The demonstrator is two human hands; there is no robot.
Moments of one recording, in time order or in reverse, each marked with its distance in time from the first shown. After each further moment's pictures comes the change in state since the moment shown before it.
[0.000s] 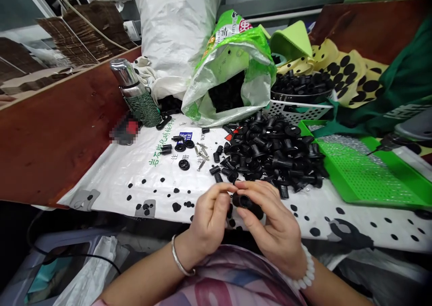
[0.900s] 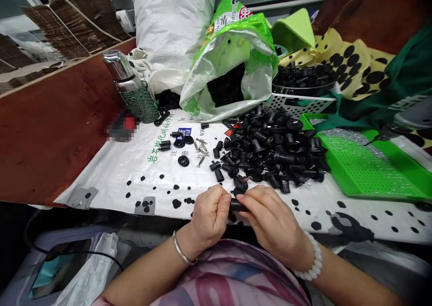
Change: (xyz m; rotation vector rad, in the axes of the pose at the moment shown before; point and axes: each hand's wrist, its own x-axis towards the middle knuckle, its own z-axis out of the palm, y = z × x) left_hand -0.003 -0.018 -0.006 0.318 -0.053 0.206; right_hand -0.004 0.008 -0.008 -0.206 -0.163 -0.307
